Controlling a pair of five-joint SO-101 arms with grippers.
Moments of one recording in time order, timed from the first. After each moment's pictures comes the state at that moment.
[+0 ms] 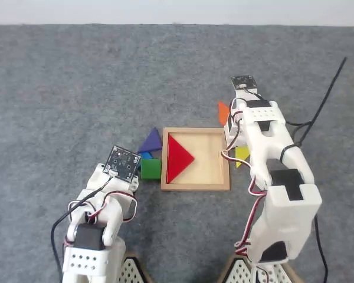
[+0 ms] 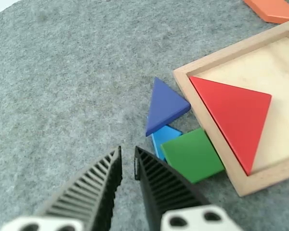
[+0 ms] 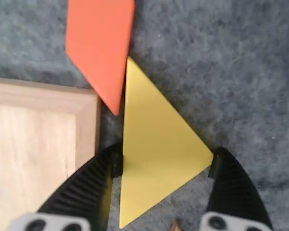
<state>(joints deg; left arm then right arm) 0.5 -100.7 97.2 55.8 -12.4 -8.7 21.1 11.9 59.0 1.5</state>
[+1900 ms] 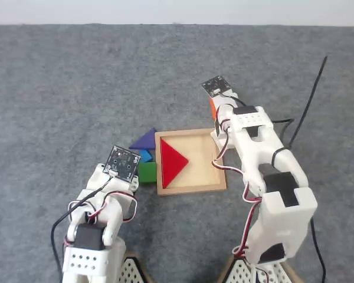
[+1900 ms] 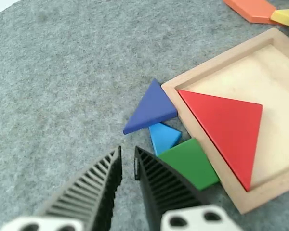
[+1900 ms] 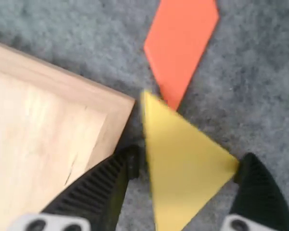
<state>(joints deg) 0.5 -100.7 97.2 55.8 -12.4 -14.2 18.2 17.2 49.8 18.0</state>
